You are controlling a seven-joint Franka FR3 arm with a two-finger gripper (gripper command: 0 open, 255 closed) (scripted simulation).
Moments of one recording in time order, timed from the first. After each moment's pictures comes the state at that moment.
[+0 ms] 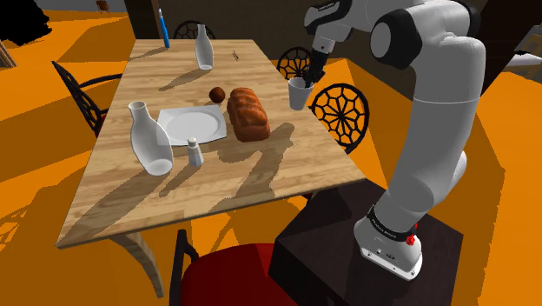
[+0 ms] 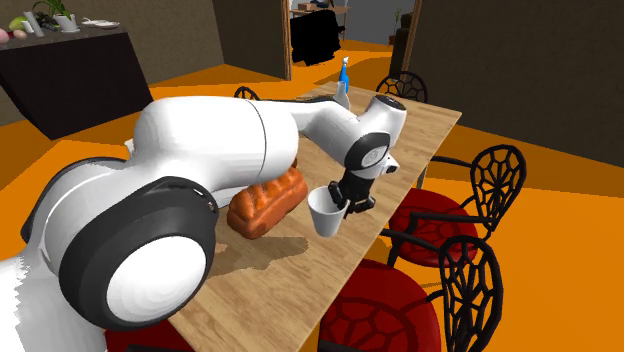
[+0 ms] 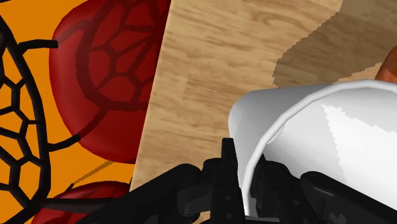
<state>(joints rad) -0.17 0.37 -0.47 -1.63 0.36 1.85 -0.46</state>
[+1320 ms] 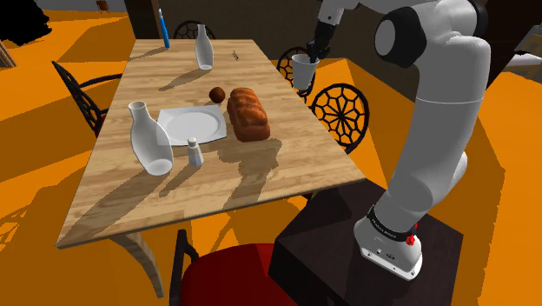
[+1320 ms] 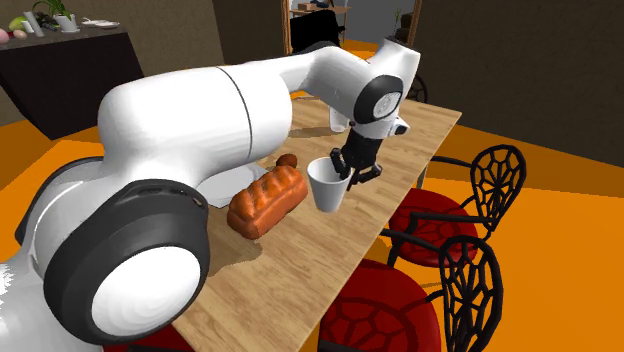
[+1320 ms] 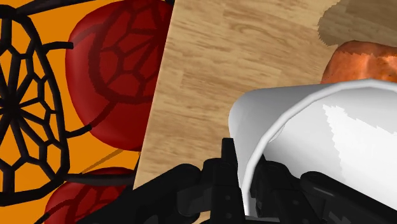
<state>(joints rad) -0.20 0.35 -0.49 -1.40 0.34 1.60 -0.40</state>
